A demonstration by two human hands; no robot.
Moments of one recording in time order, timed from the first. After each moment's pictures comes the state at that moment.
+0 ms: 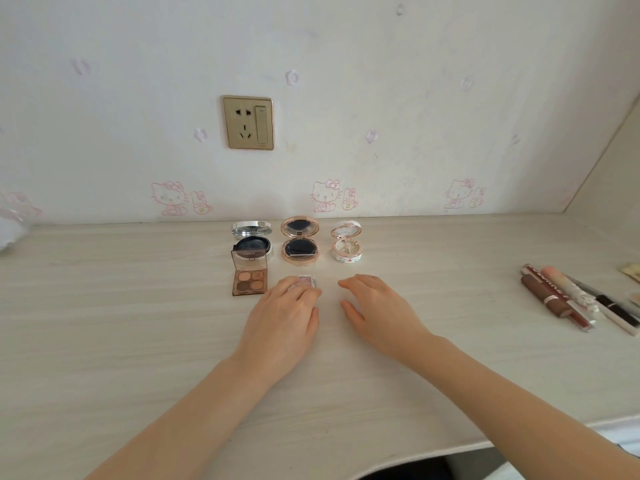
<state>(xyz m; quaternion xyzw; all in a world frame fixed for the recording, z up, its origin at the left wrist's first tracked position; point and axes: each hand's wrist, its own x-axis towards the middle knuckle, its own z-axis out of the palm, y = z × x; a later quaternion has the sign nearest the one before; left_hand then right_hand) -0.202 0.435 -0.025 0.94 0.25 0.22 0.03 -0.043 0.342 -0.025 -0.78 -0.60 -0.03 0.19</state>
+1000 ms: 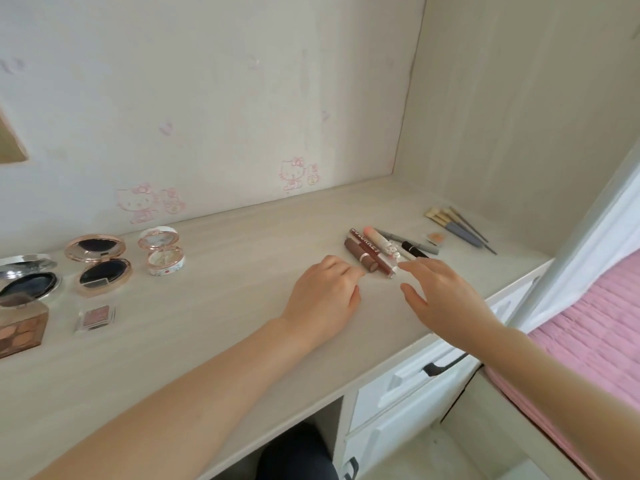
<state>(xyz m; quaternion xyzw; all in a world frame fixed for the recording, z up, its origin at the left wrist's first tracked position) 0.035 0.266 -0.021 0.97 -0.03 0.24 0.09 0.122 0.078 -0.014 -0.91 -0.37 -0.14 0.16</state>
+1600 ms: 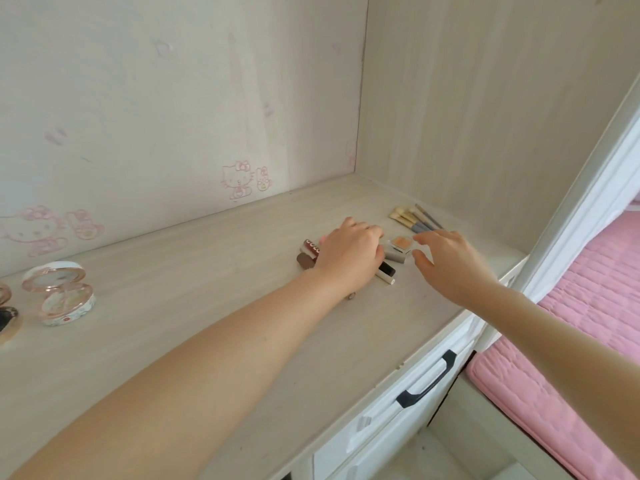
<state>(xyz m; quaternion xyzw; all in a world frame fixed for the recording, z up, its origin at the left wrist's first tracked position) 0.194 0.223 -0.009 0.97 -0.04 0.20 0.13 0.250 0.046 -0.019 -0.95 -0.25 -0.13 0.16</state>
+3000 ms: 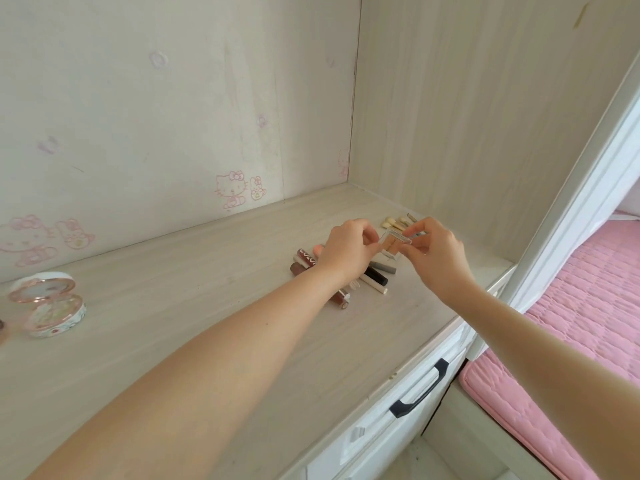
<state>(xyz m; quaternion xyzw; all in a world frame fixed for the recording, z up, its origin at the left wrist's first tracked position) 0.204 0.218 0.008 0.91 0.05 0.16 0.39 0.243 0.066 -0.002 -0.86 -0.16 -0.10 0.47</state>
